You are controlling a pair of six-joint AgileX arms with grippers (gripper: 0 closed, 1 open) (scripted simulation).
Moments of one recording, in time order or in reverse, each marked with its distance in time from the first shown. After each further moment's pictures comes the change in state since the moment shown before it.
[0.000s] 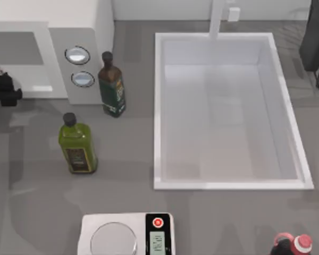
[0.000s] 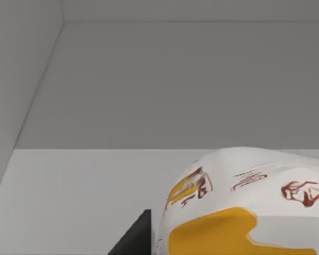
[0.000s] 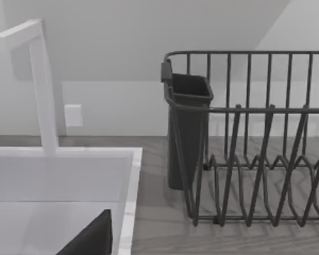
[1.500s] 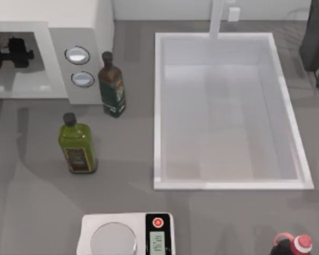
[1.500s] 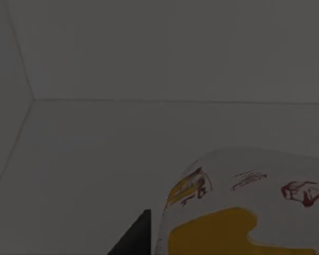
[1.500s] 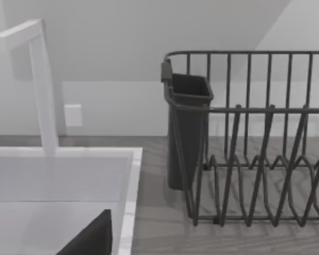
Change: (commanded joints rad) left arm -0.064 0.425 0.739 -0.309 -0.053 -0.025; right arm 0.000 0.000 0.000 0.000 0.000 0.000
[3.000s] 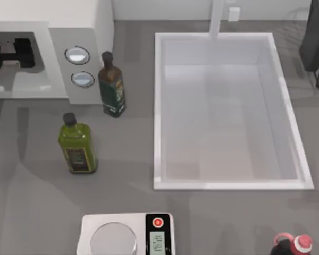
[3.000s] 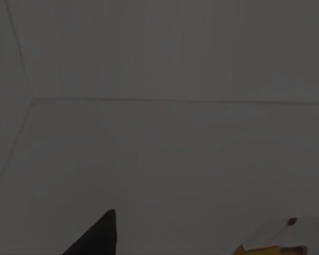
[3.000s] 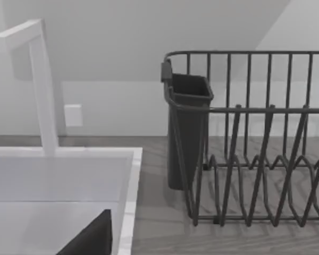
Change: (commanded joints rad) left arm 0.025 -0.127 -0.203 0.072 0.001 0.000; right arm 0.000 0.000 0.000 0.000 0.000 0.000
